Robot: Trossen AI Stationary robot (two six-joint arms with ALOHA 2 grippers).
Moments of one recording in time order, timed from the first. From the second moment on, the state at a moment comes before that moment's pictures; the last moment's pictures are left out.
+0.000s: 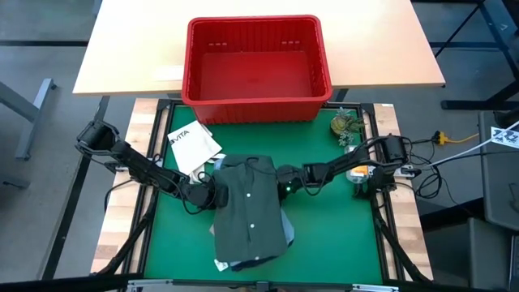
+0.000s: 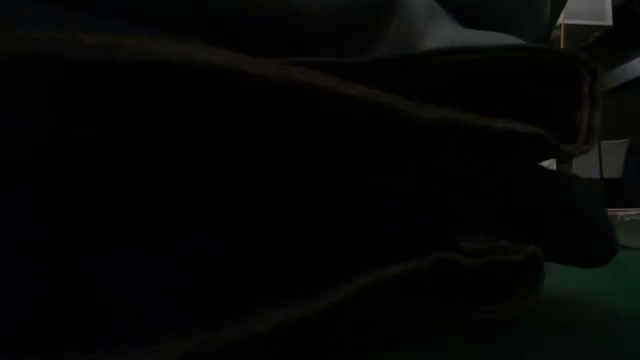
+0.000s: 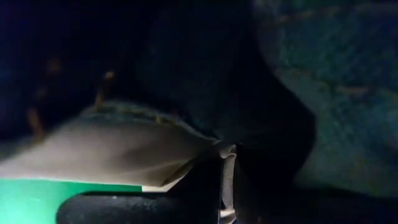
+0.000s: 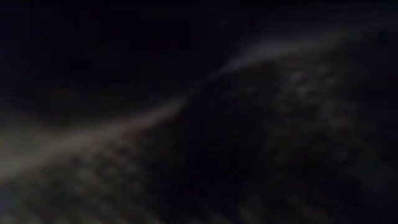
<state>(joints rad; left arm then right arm) -0.39 1.38 0.44 0.35 -0.26 -1.81 -0.11 1.88 0.84 0.49 -0.29 0.81</state>
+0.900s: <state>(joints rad) -0.39 1.37 0.52 0.35 -0.37 -1.71 -0.14 1.75 0.84 0.37 -0.37 0.75</state>
